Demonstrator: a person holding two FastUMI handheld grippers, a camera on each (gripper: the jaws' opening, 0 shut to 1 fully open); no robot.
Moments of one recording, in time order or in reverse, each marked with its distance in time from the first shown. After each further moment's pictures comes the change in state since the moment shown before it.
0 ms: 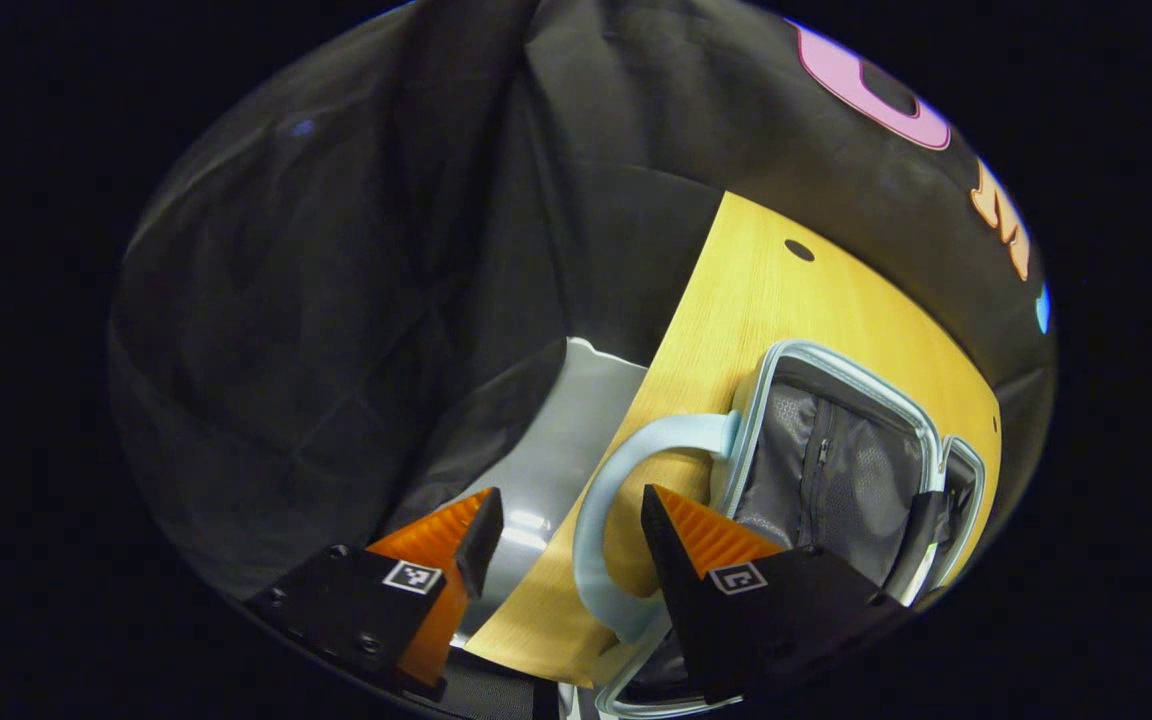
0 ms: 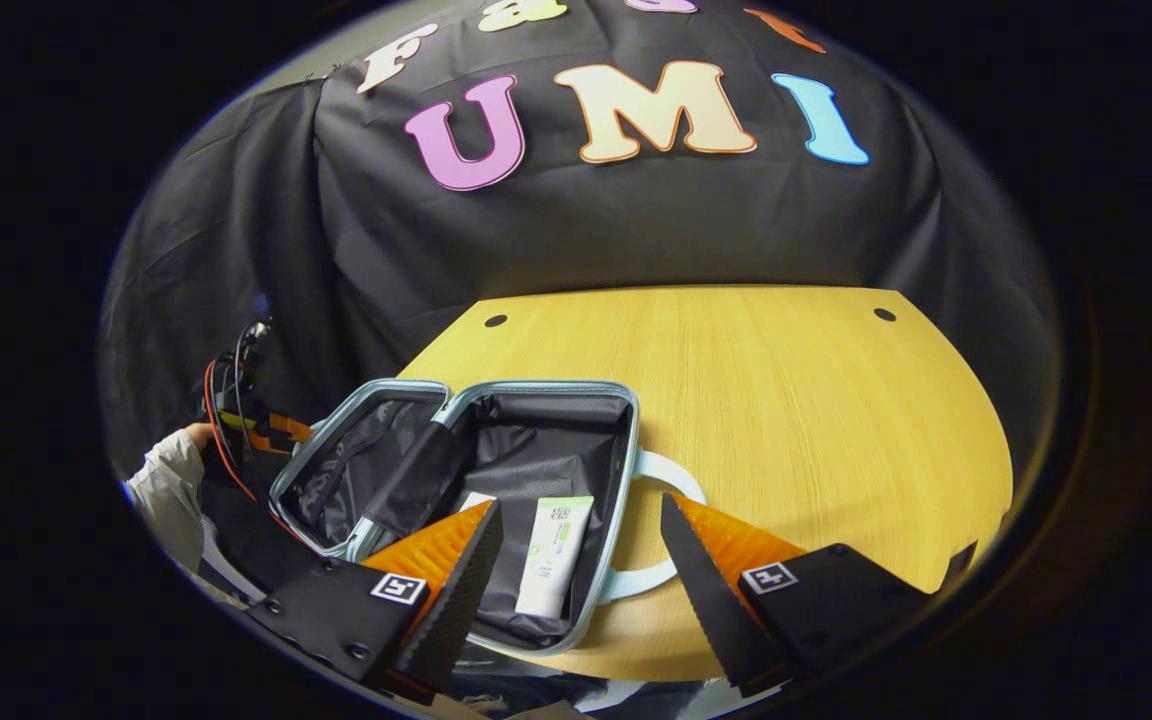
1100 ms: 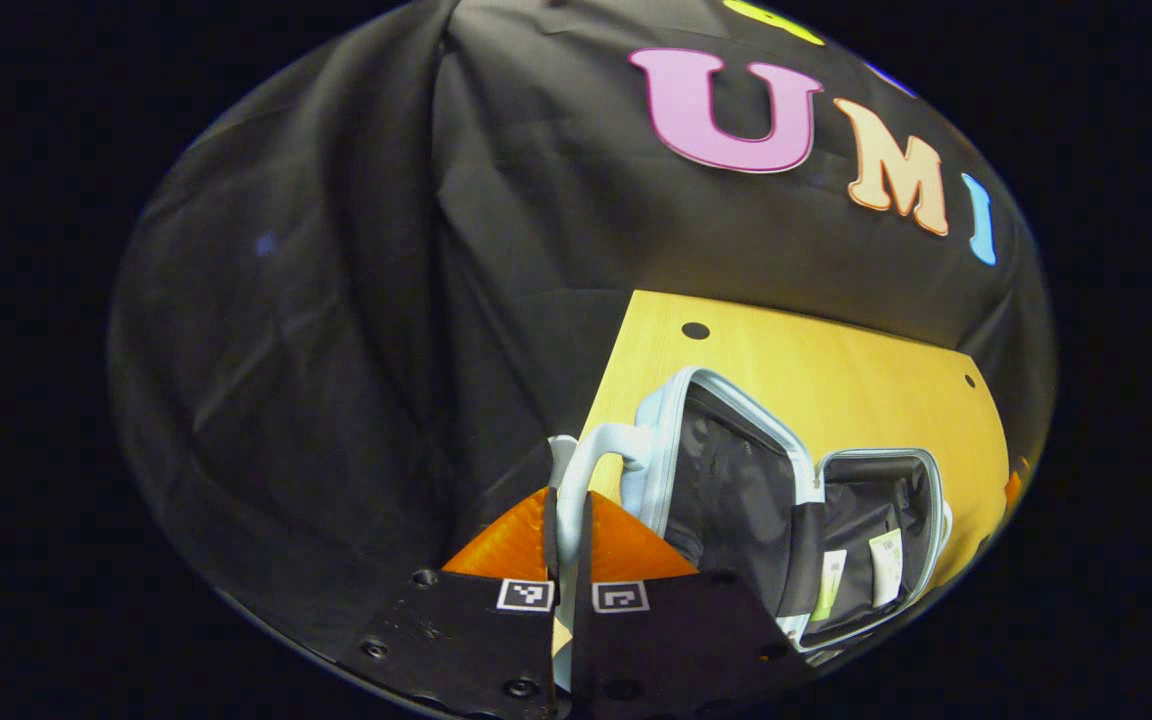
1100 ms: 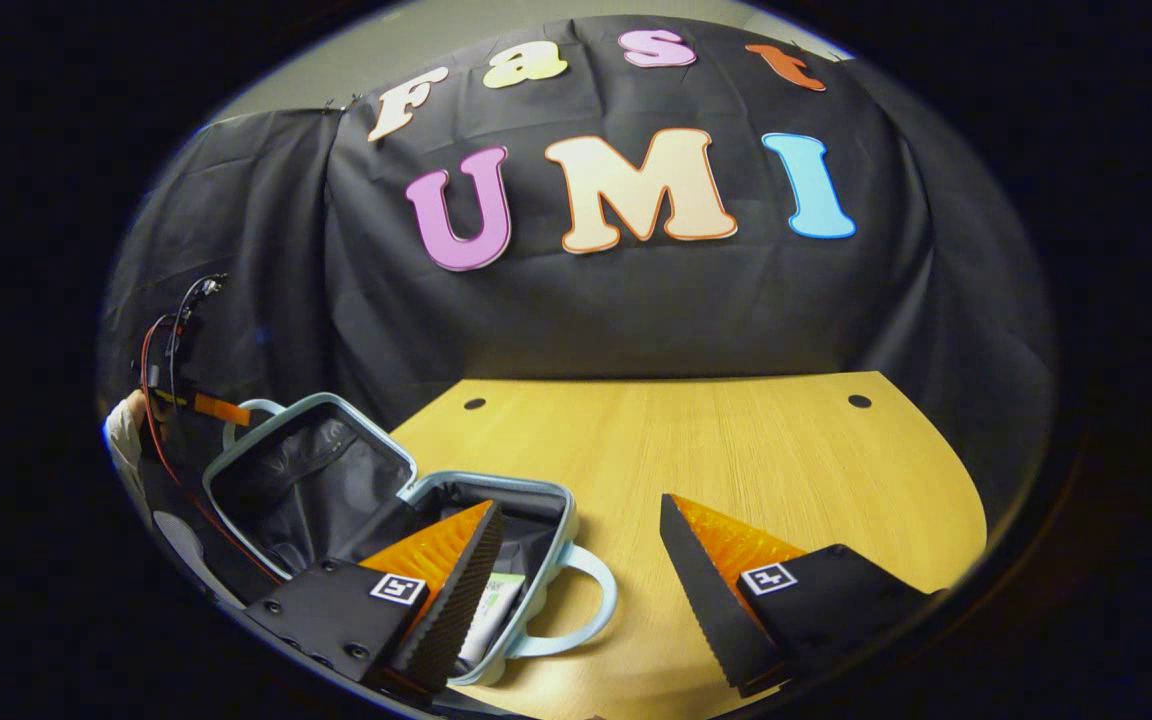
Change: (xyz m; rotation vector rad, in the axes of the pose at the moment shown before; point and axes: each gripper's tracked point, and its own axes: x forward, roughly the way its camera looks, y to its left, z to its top) left arm -0.186 -0.086 0.070 0.242 -0.345 0.012; right arm -0.013 -0.051 0.089 -0.041 -0.263 0.045
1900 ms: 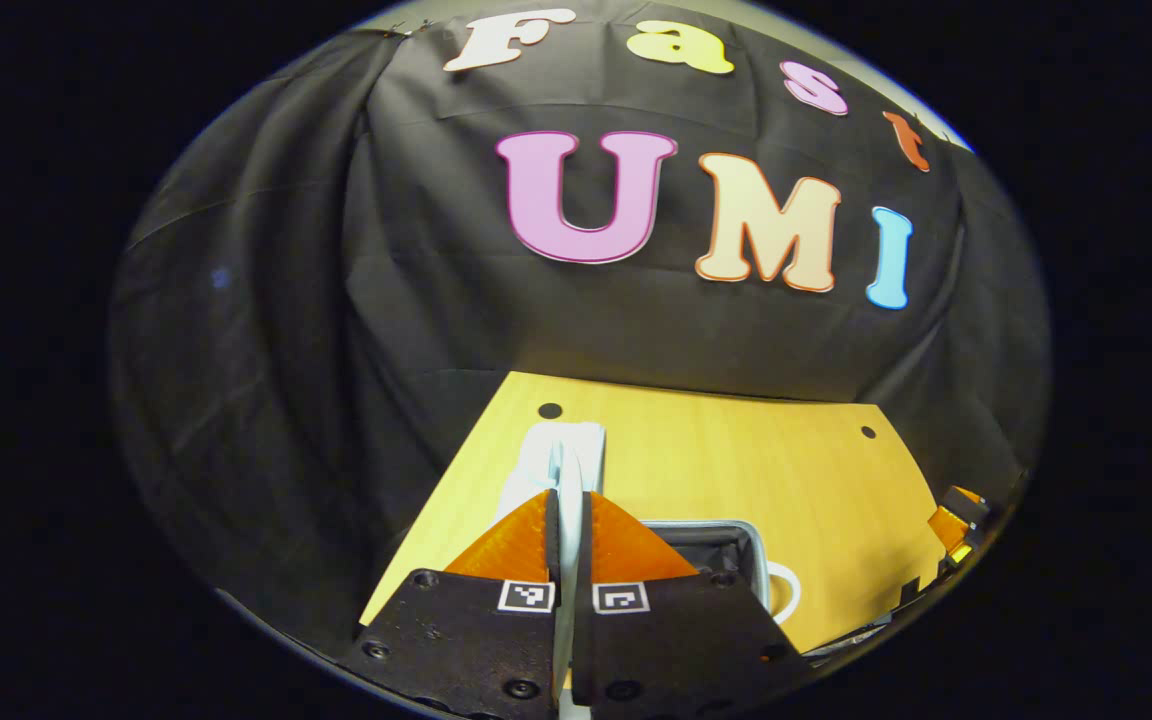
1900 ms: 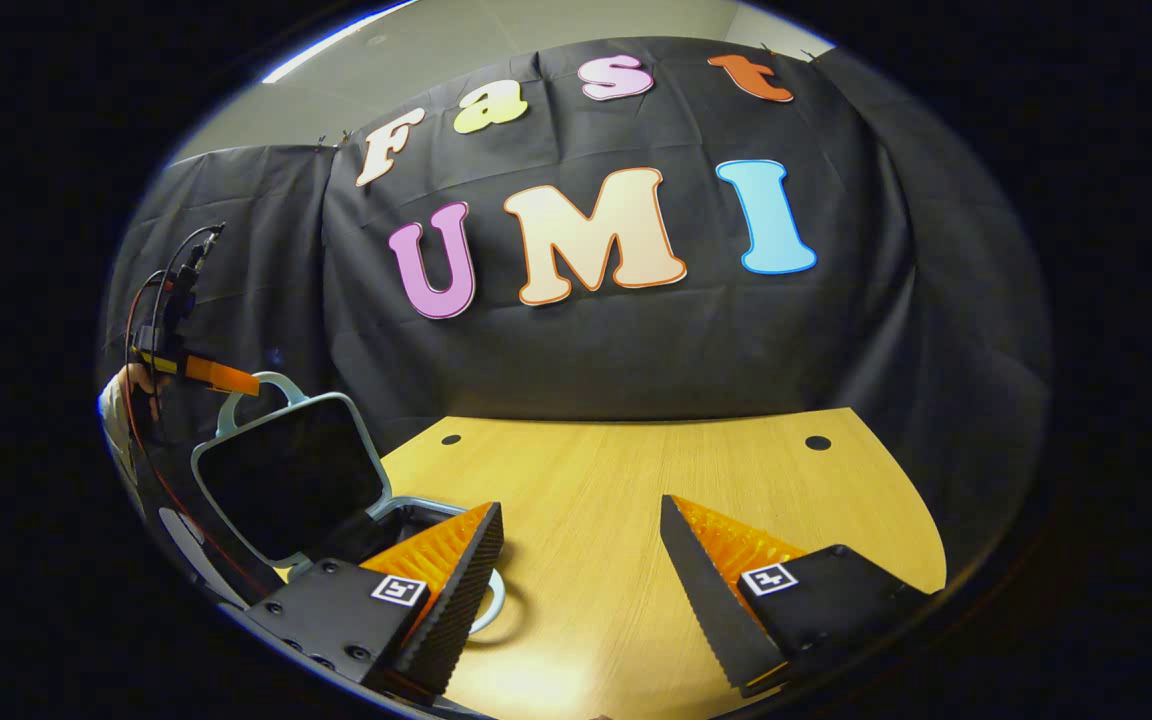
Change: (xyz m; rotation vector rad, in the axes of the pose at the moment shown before) left arm -0.087 -0.224 0.071 -0.019 -0.167 -0.214; right arm -0.038 -0.127 0.049 -0.012 -0.075 0.004
